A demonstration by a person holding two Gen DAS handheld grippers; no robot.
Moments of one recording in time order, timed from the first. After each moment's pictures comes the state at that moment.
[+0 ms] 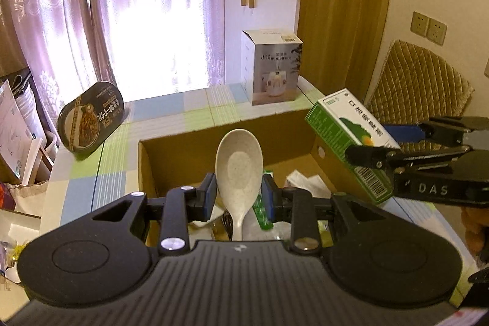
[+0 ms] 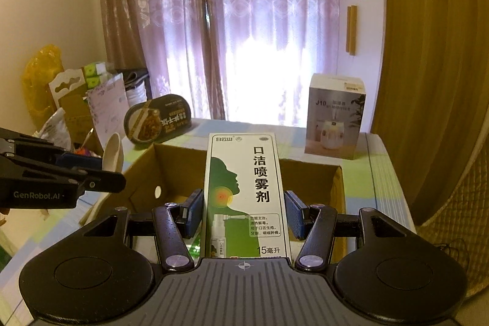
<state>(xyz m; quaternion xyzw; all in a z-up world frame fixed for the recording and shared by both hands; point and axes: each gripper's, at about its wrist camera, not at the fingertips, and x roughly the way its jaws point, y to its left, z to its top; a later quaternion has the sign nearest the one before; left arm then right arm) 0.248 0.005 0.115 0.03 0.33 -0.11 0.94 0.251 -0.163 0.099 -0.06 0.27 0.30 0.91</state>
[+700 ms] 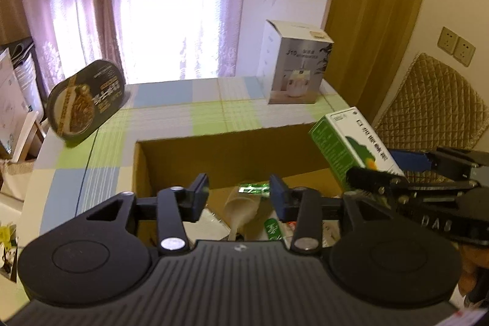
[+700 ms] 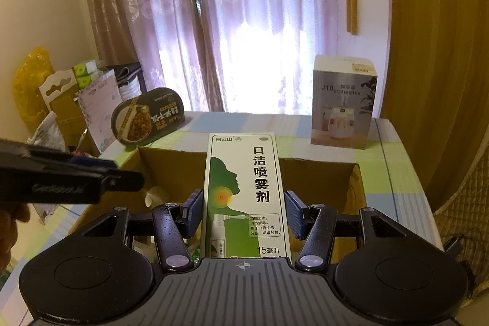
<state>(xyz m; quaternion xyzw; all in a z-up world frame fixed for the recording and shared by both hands) 0.310 0.019 0.088 -0.02 0.36 -0.09 0.93 0.296 -0.143 0.077 -0.04 0.30 0.29 0.91</state>
